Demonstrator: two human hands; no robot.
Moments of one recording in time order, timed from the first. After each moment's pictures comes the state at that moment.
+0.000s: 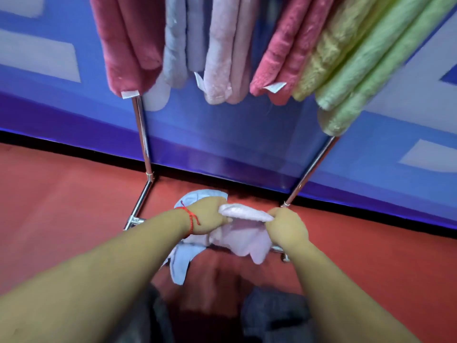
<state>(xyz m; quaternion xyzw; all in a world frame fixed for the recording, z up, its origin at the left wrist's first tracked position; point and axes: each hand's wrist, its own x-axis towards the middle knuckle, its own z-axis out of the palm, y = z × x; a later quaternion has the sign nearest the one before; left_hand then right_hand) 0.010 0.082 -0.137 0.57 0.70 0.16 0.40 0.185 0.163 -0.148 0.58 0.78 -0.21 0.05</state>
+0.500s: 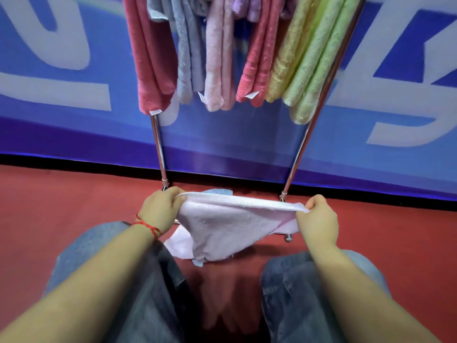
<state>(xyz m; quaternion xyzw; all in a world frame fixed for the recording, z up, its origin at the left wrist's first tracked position) -0.001 -0.071 -0.088 0.48 0.82 0.28 0.14 0.276 0.057 -0.091 0.69 0.65 -0.18 -0.26</state>
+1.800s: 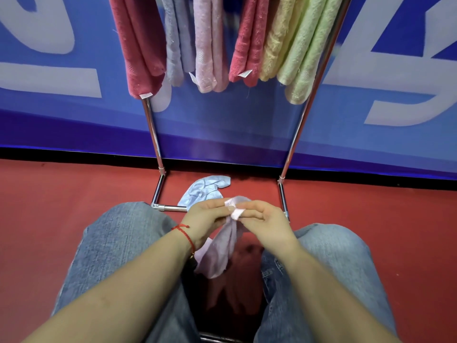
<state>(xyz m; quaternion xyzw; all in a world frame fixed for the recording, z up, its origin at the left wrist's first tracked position) 0.093 -0.062 -0.117 0.21 0.53 0.57 0.60 0.234 -0.022 -0.093 0.45 0.60 -0.61 -0.25</state>
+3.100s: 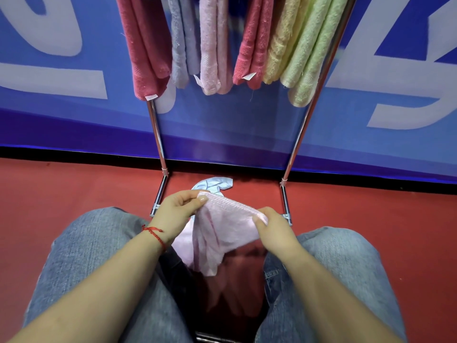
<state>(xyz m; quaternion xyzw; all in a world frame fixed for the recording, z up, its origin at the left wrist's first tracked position) 0.044 -0.087 -0.109 0.32 0.62 0.57 0.43 0.244 -0.005 -0.123 0.54 0.74 -0.38 -0.12</state>
